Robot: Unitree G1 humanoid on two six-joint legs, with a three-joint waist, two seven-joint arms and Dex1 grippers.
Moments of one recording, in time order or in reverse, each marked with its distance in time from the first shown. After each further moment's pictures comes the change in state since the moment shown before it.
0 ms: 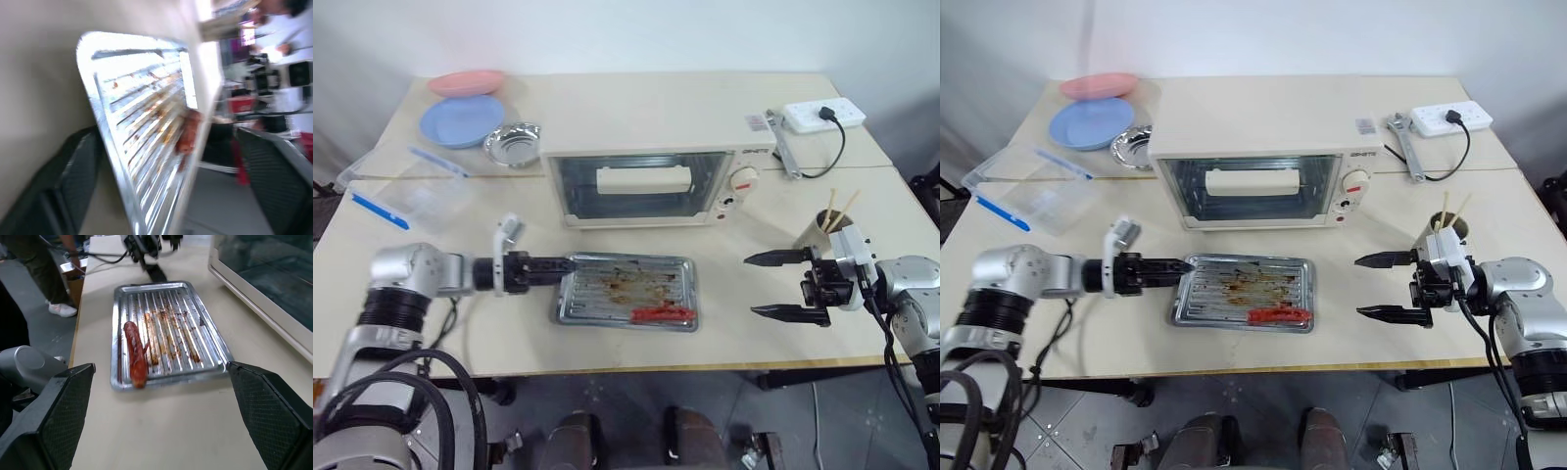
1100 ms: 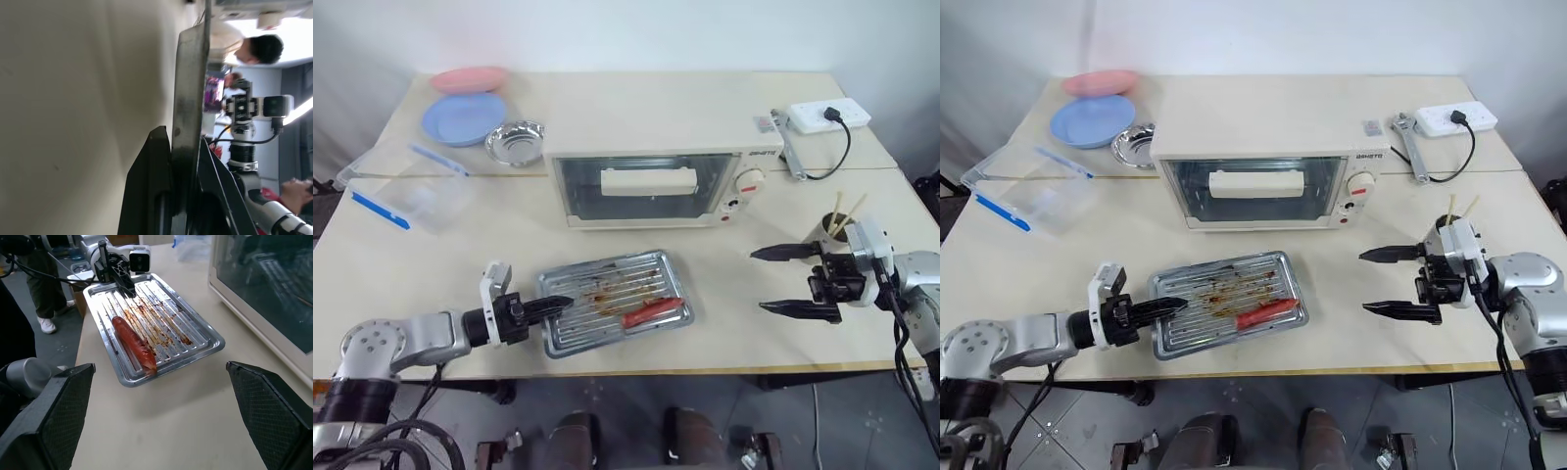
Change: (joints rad) left arm 0.404 -0.048 0.200 -0.259 -0.983 0.088 0.855; right arm 0.021 -0.059 0.017 -0.016 0.099 0.008 0.000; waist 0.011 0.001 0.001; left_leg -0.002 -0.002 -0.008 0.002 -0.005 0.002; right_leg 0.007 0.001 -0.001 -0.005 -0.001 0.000
